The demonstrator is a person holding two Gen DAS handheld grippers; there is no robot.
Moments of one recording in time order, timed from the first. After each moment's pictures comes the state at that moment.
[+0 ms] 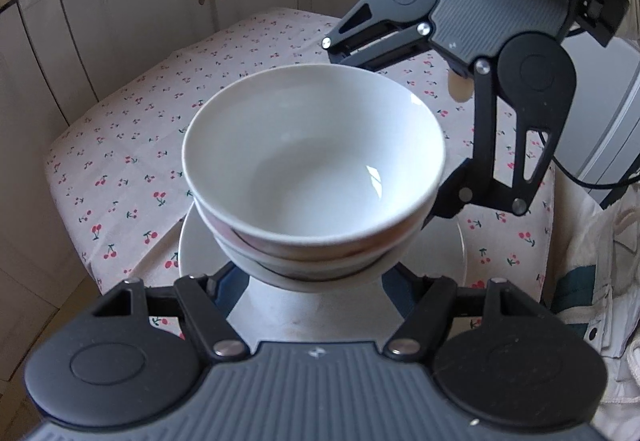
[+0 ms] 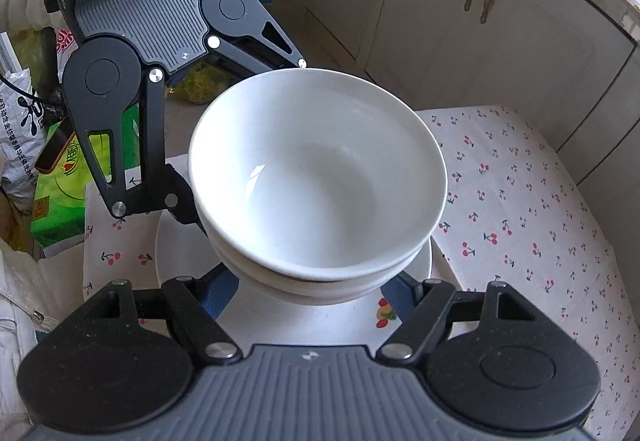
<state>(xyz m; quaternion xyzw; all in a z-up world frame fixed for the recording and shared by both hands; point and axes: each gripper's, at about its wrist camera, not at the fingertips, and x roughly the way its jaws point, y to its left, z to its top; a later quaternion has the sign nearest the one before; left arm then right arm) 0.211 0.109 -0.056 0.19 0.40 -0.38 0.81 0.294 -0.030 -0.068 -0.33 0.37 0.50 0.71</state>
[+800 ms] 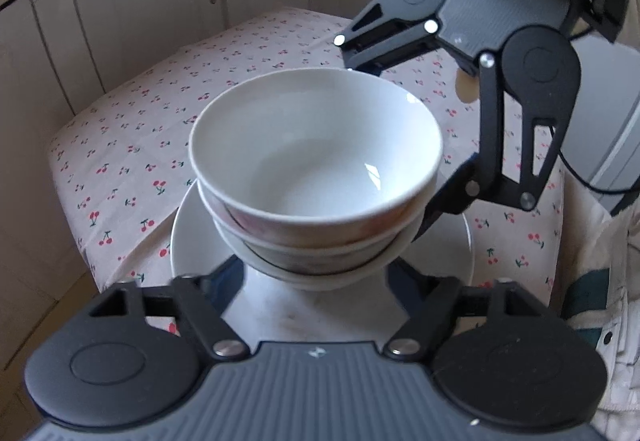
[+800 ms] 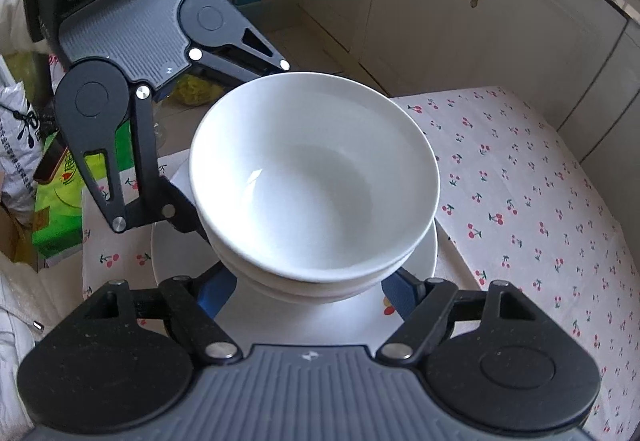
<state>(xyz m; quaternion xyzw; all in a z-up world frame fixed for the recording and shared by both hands) 0.201 0.114 -0.063 0.17 0.39 -0.36 0.83 0.297 -0.032 -0.073 -0.31 0.39 0.49 0.72</state>
